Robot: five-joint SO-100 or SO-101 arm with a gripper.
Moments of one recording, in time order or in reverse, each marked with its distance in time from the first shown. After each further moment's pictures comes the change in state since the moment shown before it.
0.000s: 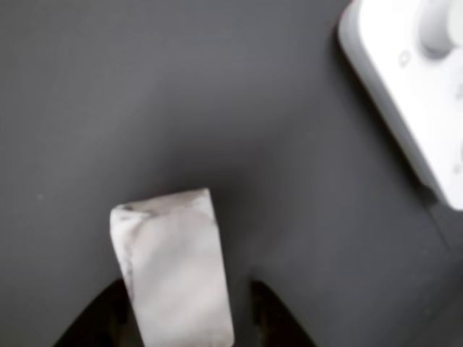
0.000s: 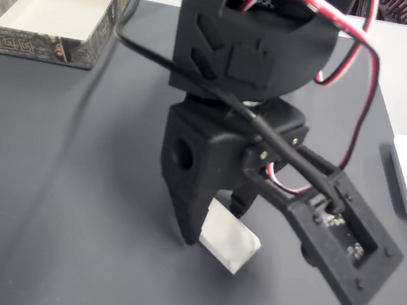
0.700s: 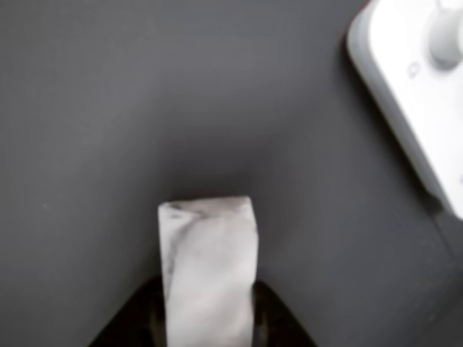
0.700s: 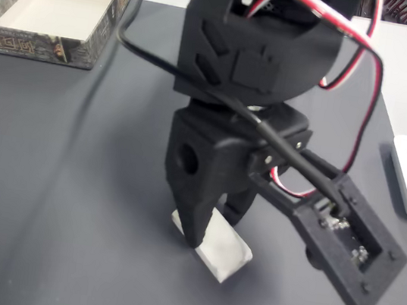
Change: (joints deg) arm -0.5 -1.1 -1.1 0.1 -0.3
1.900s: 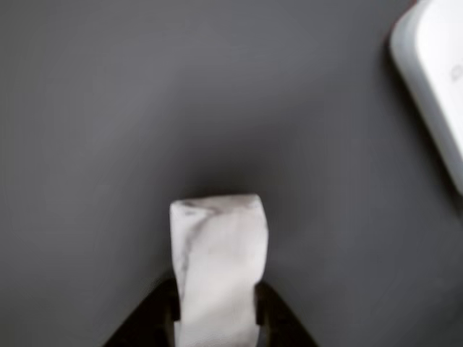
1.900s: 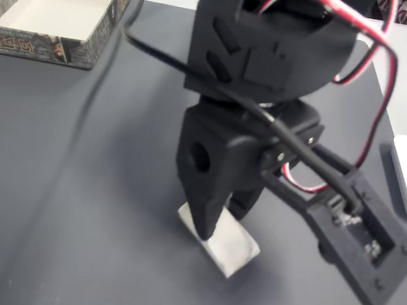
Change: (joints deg) arm -1.3 8.9 12.1 1.1 0.3
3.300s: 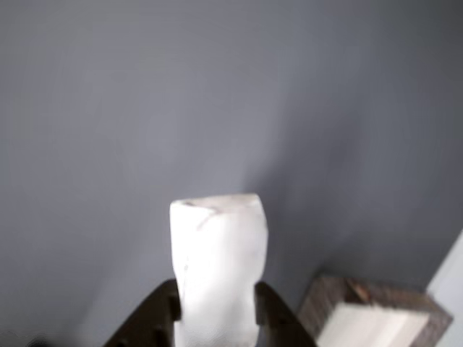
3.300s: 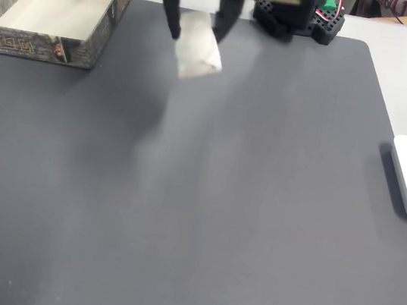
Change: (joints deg) arm 19.1 59.2 64.2 -2.5 -13.4
